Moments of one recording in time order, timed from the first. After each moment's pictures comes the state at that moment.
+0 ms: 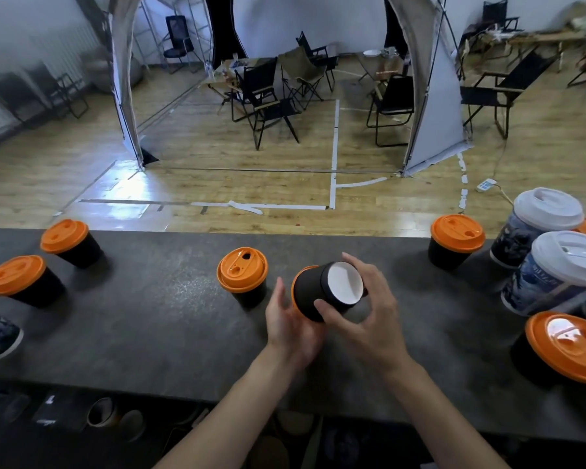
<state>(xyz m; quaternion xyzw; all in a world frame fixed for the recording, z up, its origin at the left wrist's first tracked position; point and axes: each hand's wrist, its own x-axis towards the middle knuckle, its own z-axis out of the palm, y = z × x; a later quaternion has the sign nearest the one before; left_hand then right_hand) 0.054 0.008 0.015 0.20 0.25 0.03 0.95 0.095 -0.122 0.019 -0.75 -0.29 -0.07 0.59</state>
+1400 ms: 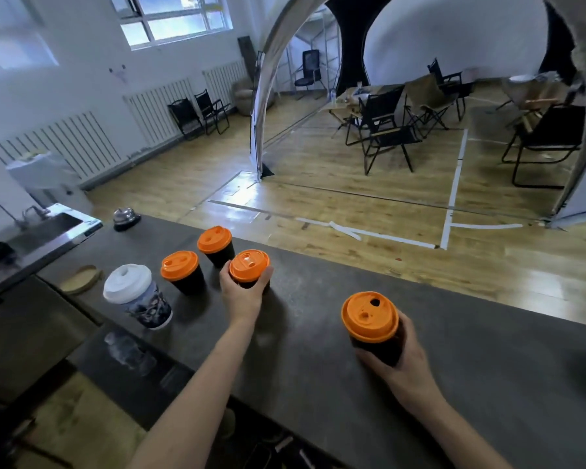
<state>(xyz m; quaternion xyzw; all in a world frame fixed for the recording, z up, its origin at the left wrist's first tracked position) -0.015 0.287 0.024 0.63 0.48 0.40 0.46 0.099 0.016 -0.022 -0.71 -0.32 0.17 0.60</state>
